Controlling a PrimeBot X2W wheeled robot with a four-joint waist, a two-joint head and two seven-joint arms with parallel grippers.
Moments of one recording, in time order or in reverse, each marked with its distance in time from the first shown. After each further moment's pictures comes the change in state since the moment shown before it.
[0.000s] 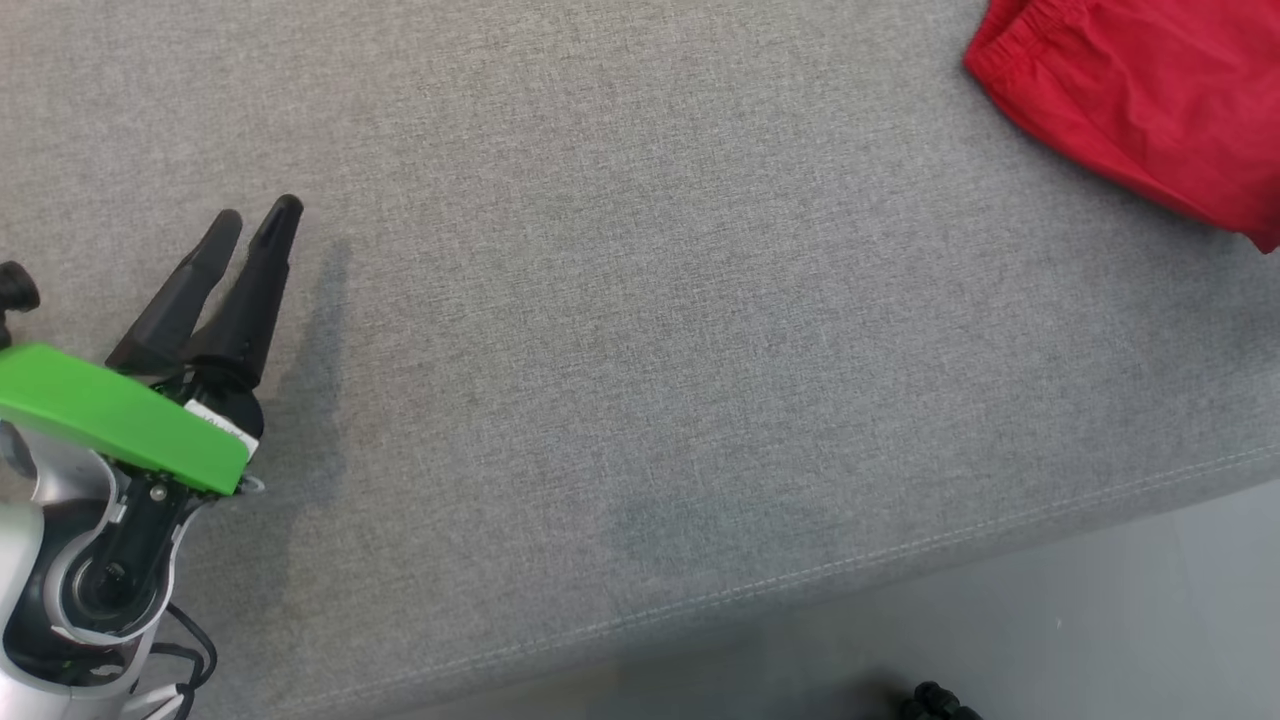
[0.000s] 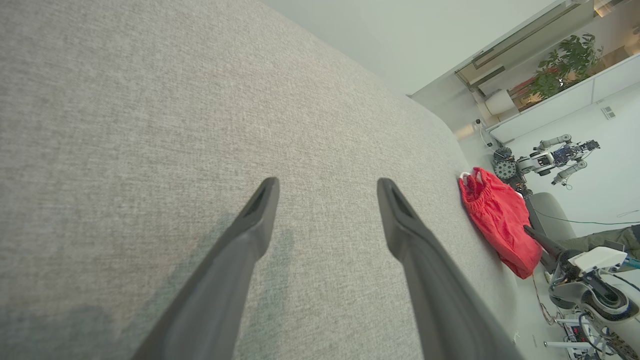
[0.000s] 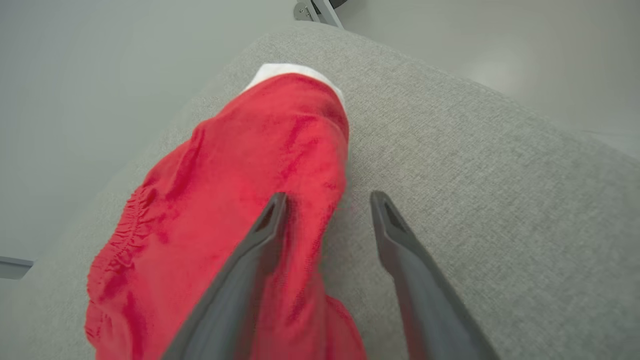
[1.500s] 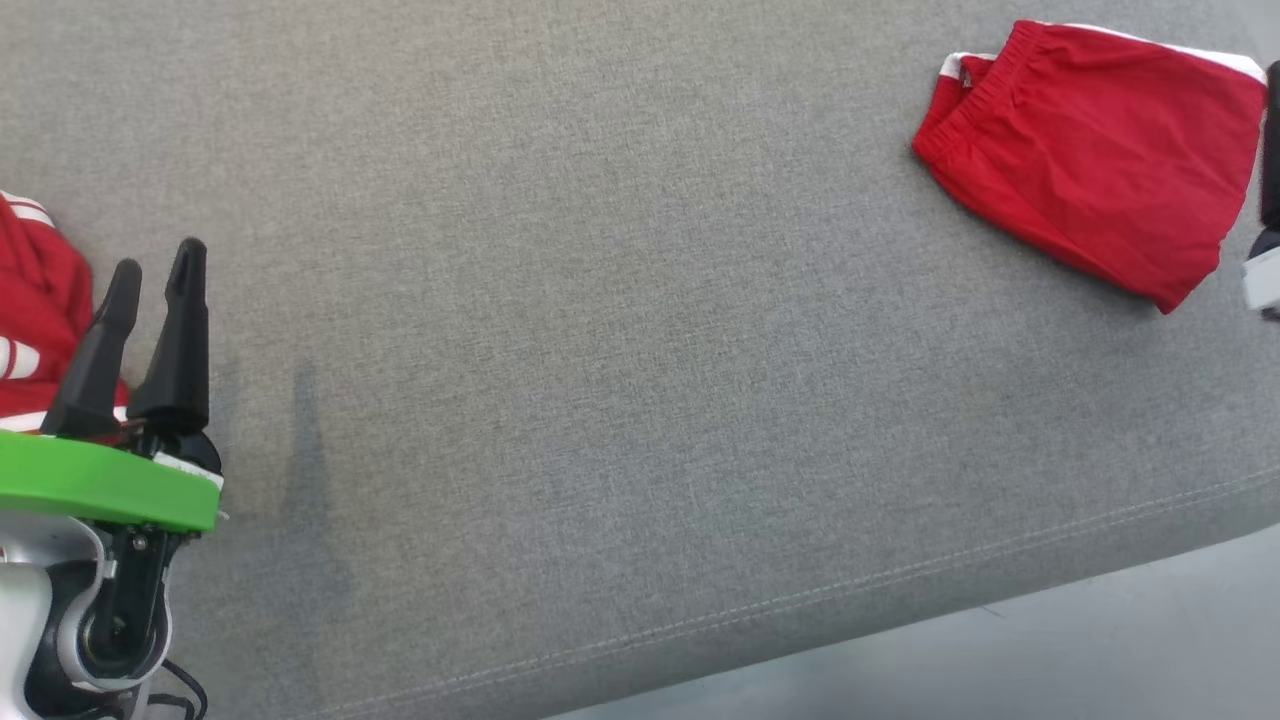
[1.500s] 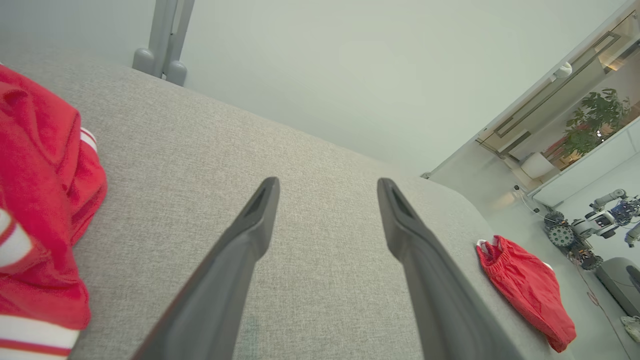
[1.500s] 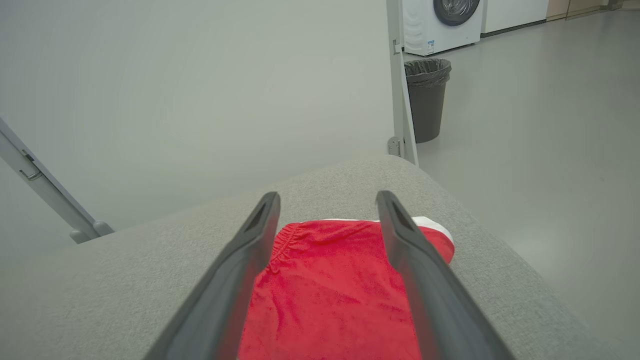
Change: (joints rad) left arm 0.125 -0.046 0.102 0.058 0.123 0.000 -0.167; right arm 0.153 -0.041 0.069 -0.234 -0.288 0.032 -0.268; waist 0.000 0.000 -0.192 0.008
